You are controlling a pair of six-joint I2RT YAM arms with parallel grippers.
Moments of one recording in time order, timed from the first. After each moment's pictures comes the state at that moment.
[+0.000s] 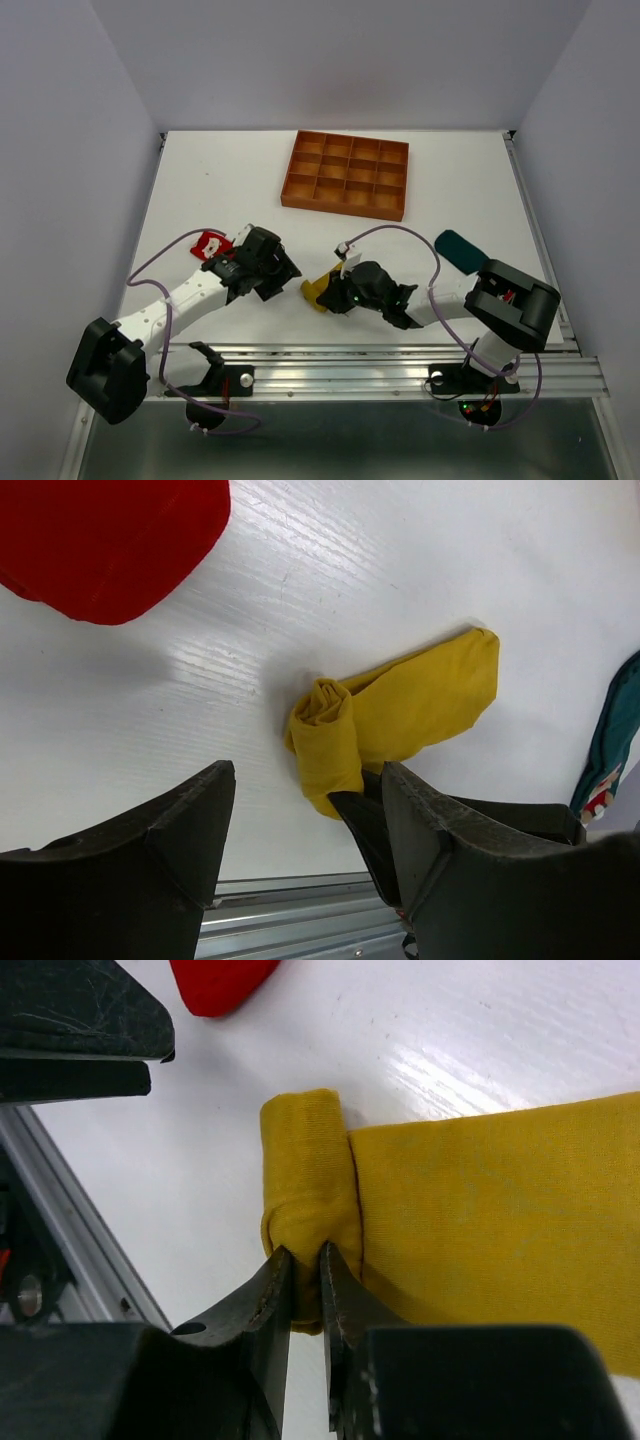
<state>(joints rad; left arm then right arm) -0.63 1.13 0.68 -0.51 -0.08 -1.21 1.01 1.63 0.58 0.55 -0.02 0.56</state>
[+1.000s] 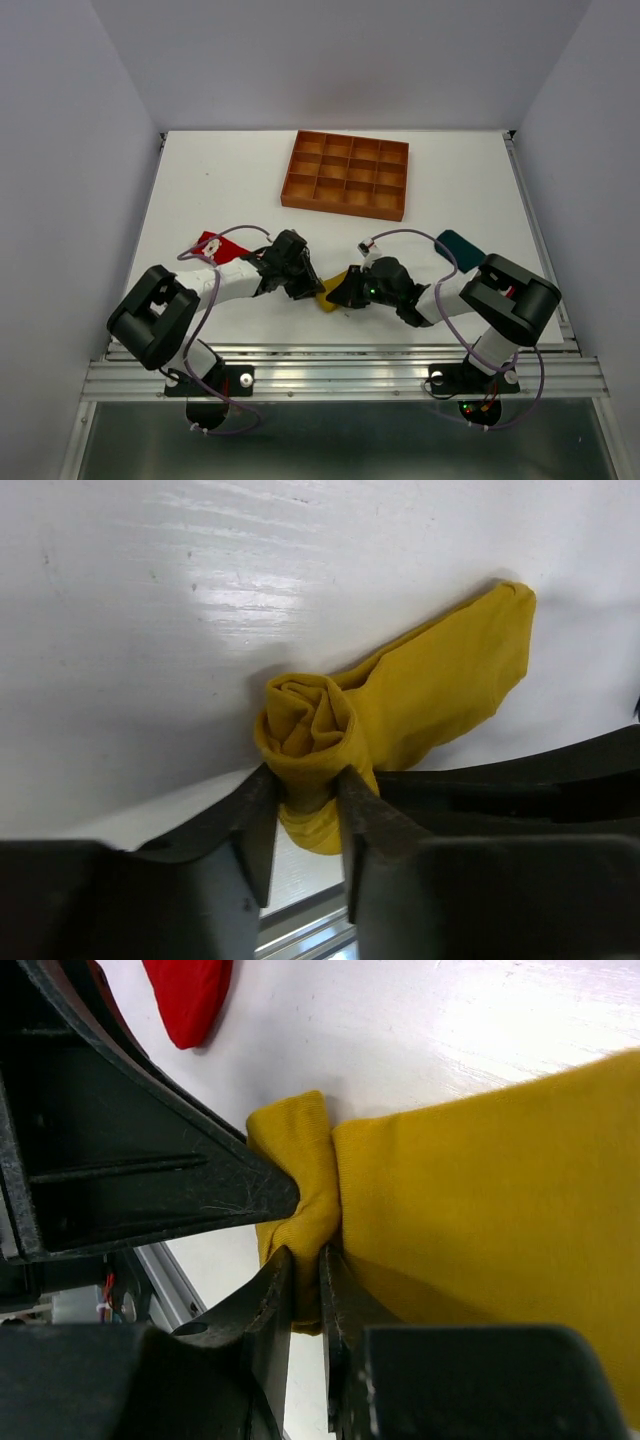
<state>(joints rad) -0.70 1.45 0.65 -0.17 0.14 -1.07 0.85 1.65 0.43 0.75 -0.17 0.87</state>
